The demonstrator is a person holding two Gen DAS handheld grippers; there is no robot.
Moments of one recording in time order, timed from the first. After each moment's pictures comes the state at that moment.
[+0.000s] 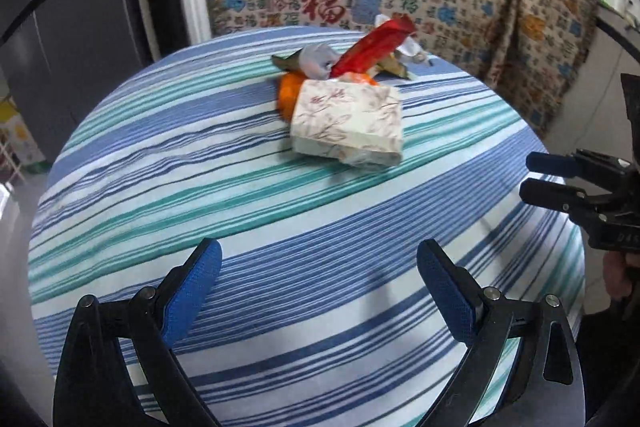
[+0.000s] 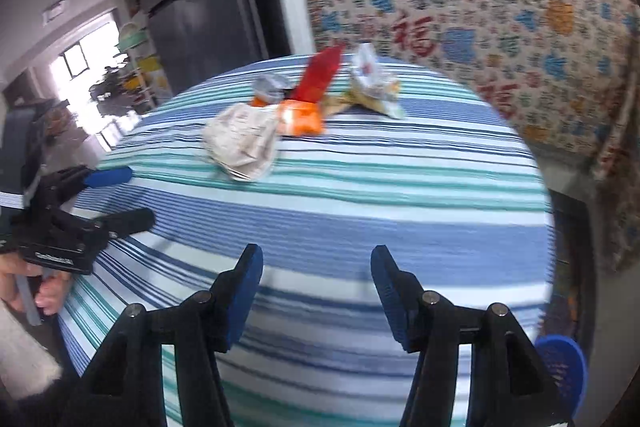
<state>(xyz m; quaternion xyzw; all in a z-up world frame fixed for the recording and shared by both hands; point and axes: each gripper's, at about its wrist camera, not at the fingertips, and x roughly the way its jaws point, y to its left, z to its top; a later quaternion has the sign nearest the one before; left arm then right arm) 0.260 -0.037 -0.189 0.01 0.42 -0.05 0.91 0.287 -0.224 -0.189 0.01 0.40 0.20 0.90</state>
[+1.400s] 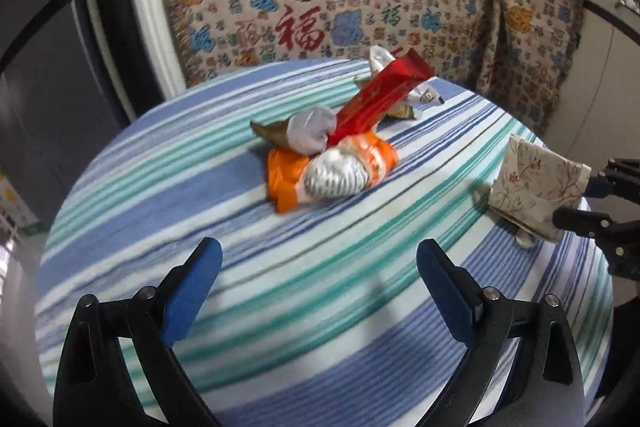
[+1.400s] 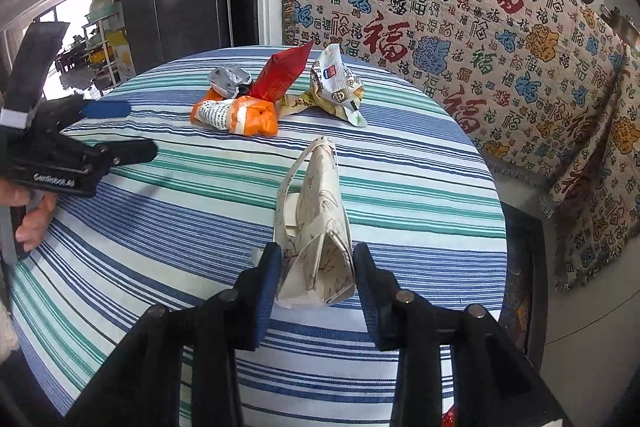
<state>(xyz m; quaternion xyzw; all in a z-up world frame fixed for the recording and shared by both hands) 0.334 -0.061 -0.174 0.09 0.37 -0.09 0.92 0.295 -0.231 -0.182 -0.07 0.40 0.11 0.91</state>
